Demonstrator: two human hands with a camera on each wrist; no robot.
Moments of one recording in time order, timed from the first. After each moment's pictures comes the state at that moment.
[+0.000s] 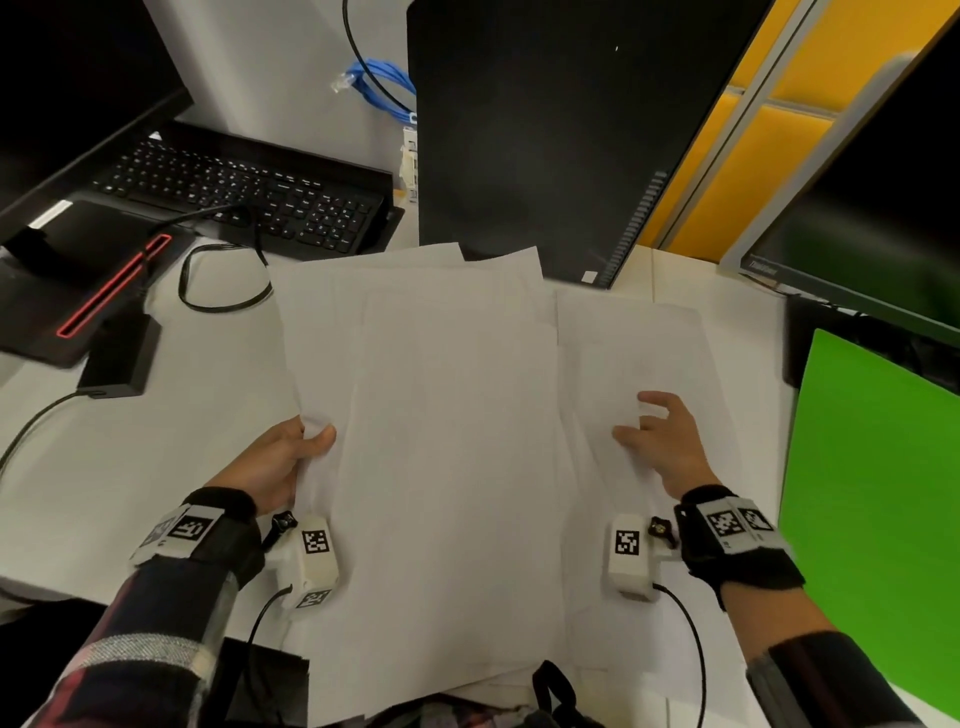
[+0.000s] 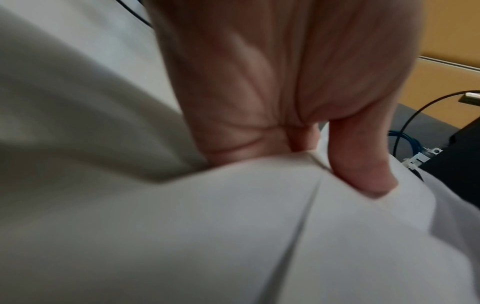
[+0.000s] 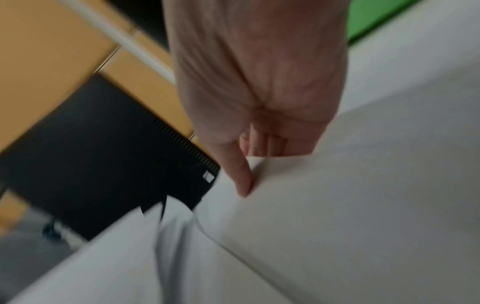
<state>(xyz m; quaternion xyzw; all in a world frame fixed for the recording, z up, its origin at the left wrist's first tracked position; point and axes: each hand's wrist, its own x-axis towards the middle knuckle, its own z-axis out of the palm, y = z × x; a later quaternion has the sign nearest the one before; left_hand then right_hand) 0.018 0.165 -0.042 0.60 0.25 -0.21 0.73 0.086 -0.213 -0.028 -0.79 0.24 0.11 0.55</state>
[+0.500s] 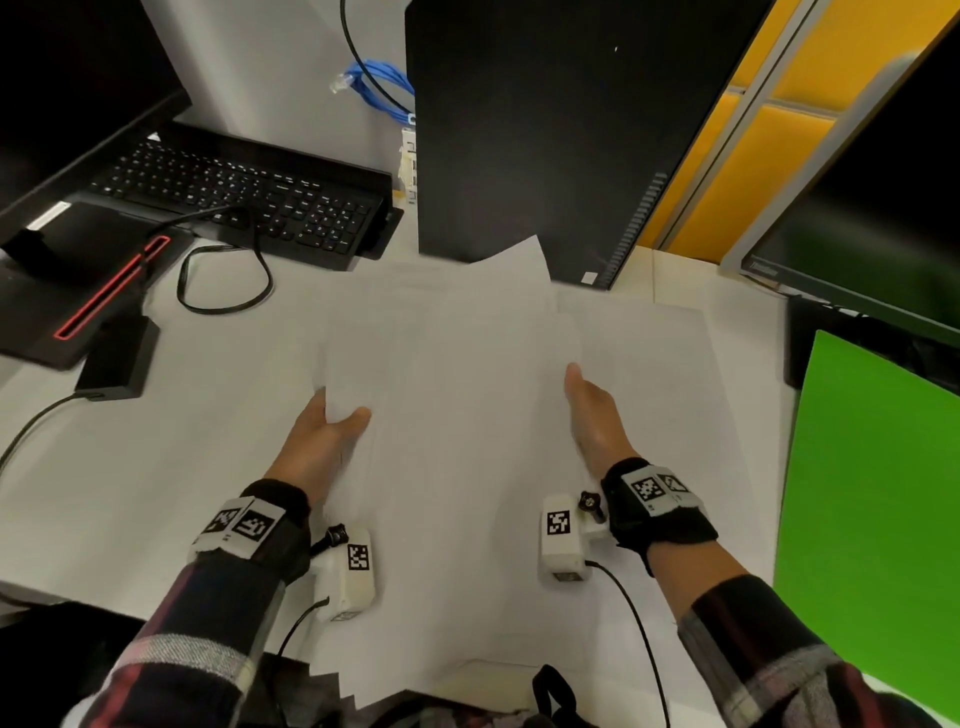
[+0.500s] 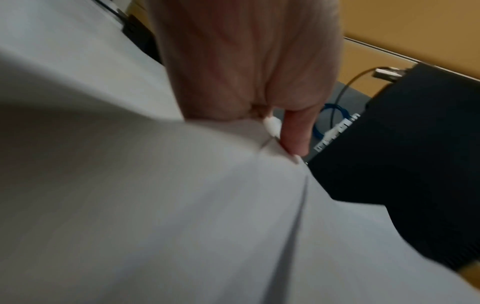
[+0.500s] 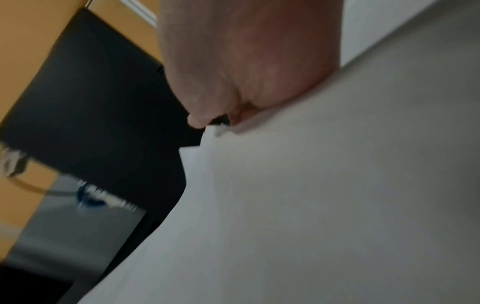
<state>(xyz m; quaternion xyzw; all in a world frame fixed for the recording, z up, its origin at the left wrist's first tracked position) 0.030 0.120 -0.033 0.65 0.25 -0.05 0.71 0.107 -0.146 -0.041 -0.77 0.18 0.14 0.60</state>
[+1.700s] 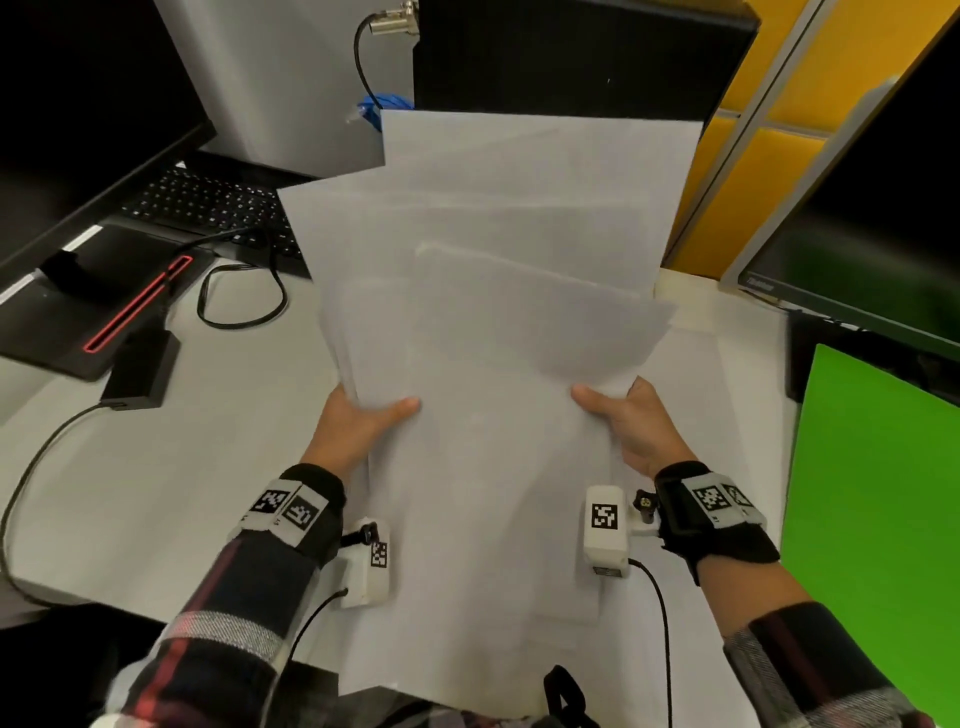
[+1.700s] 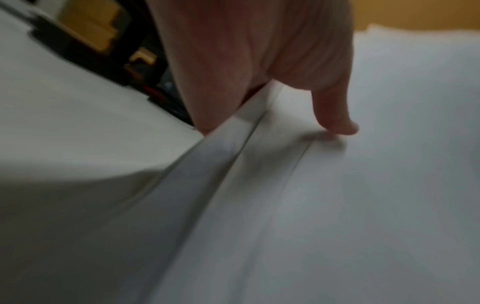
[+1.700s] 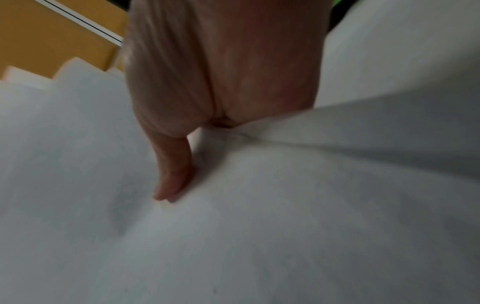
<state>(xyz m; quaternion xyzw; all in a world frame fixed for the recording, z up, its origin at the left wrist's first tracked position) 0.044 0.097 -0.006 0.69 0.21 0.01 0.69 0.106 -0.176 -0.007 -0.67 0.06 0.14 0.73</state>
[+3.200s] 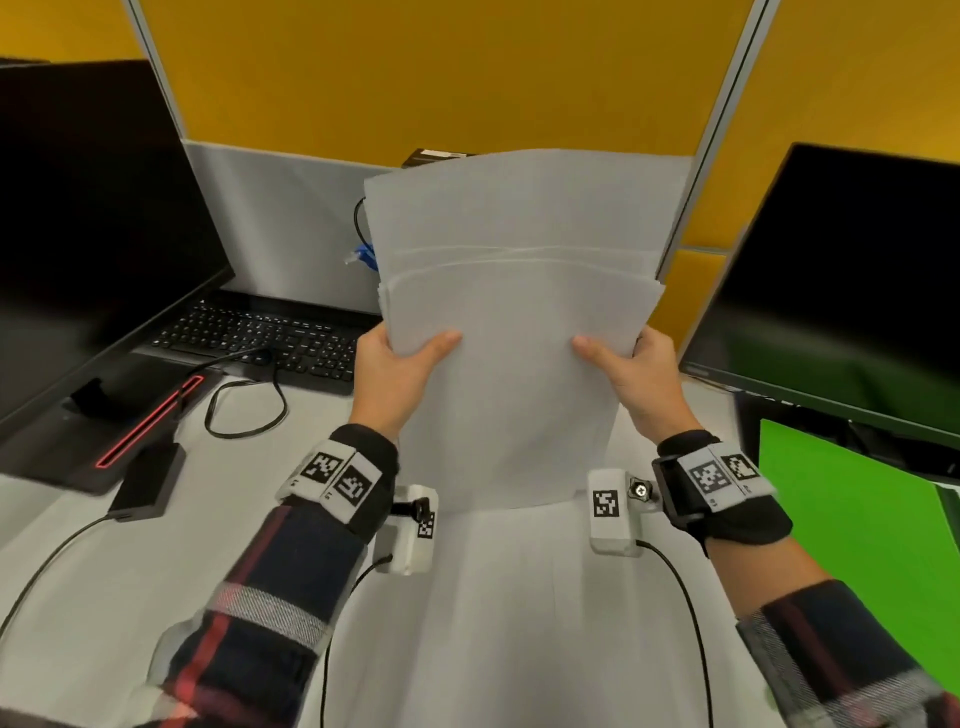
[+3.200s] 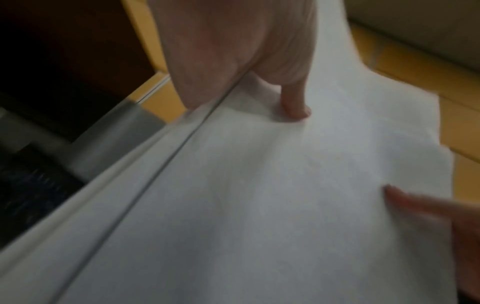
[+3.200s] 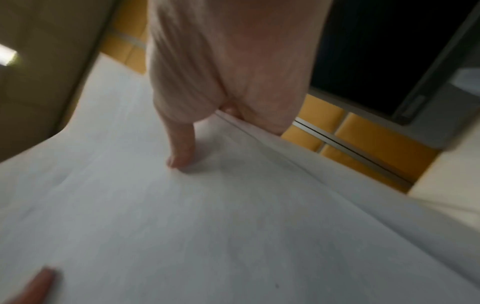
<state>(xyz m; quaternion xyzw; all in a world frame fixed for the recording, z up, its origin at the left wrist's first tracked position) 0.095 0.050 0.128 0.66 0.03 0.21 0.72 0.127 -0.171 0.129 -0.70 -0.10 -0.10 0.70</state>
